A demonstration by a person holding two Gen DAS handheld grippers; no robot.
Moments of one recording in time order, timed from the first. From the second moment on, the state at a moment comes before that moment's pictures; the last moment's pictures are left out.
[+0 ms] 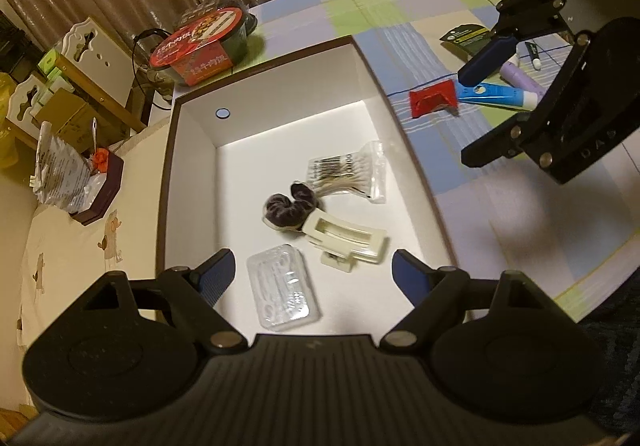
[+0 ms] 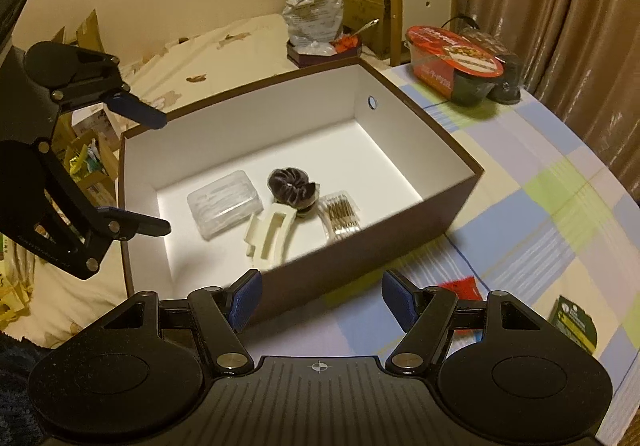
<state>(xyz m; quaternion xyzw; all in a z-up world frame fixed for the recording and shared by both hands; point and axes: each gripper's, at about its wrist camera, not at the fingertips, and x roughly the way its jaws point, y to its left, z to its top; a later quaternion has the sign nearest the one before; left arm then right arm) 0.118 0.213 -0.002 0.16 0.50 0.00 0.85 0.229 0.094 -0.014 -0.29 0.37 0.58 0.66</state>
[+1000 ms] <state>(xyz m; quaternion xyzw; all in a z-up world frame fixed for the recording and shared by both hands) 0.107 0.100 -0.017 0.10 0.51 0.00 0.86 0.272 -0.053 -0.030 -0.25 0.42 0.53 0.69</state>
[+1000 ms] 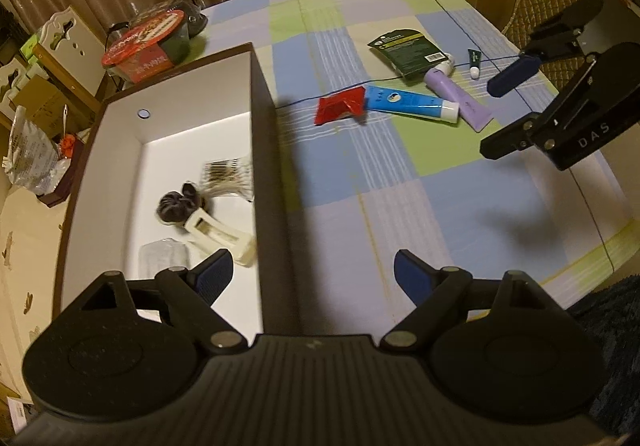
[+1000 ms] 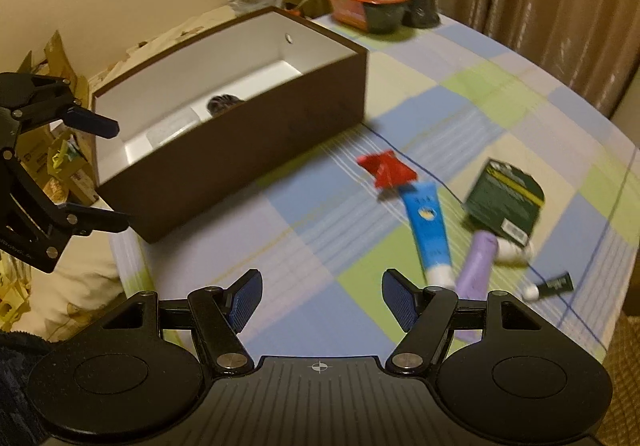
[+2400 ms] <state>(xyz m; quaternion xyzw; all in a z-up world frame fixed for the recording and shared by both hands) 0.115 0.053 -0.040 0.02 0.50 0.08 0.86 0.330 -0.122 -0.058 -0.20 0.45 0.46 0.74</state>
